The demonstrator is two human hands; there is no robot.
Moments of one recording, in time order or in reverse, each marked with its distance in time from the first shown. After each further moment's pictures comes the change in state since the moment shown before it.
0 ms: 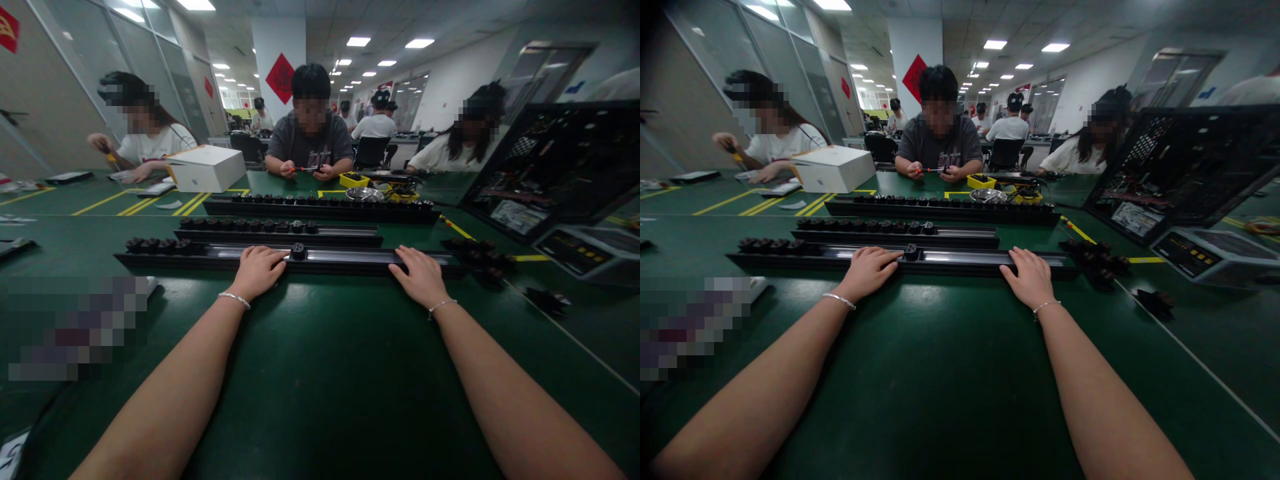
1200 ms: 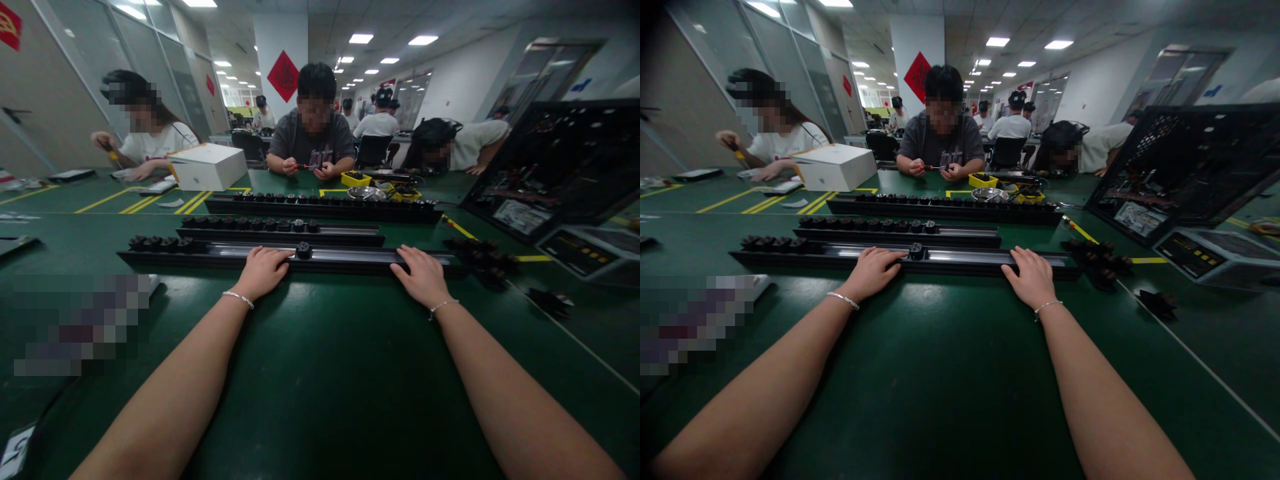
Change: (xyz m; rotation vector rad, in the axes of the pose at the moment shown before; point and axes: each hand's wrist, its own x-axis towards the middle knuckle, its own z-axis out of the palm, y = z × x) left_hand 0.001 0.006 -0.001 -0.008 -0.045 0.035; right_hand 0.000 0.001 0.003 0.015 0.020 -0.003
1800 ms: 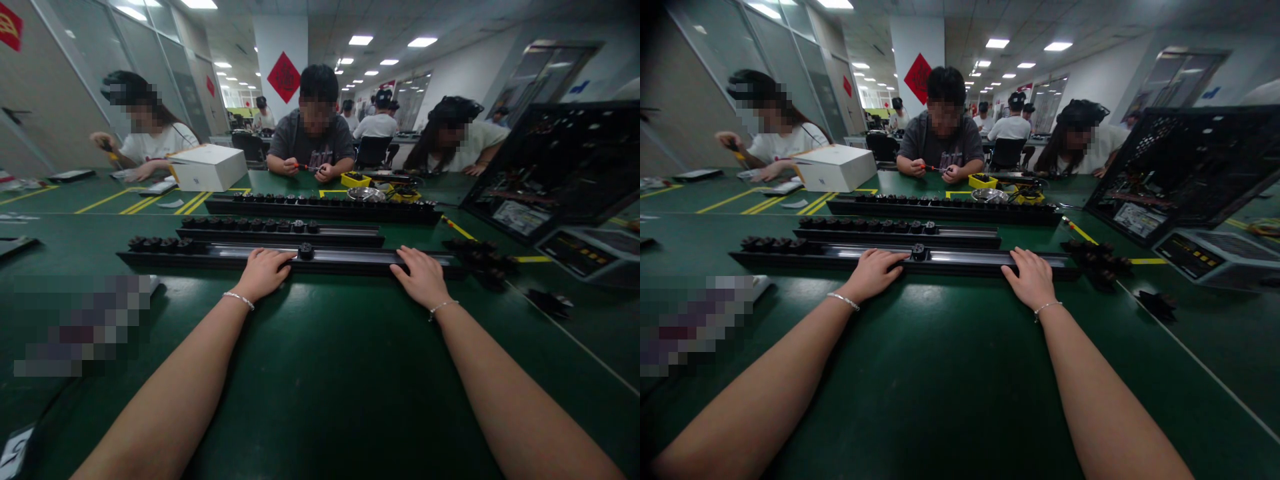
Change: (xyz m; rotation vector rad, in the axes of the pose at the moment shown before) left_hand -0.001 0.001 0.001 -0.013 -0.015 0.020; right_hand 0.000 0.001 0.001 0.001 0.001 -0.014
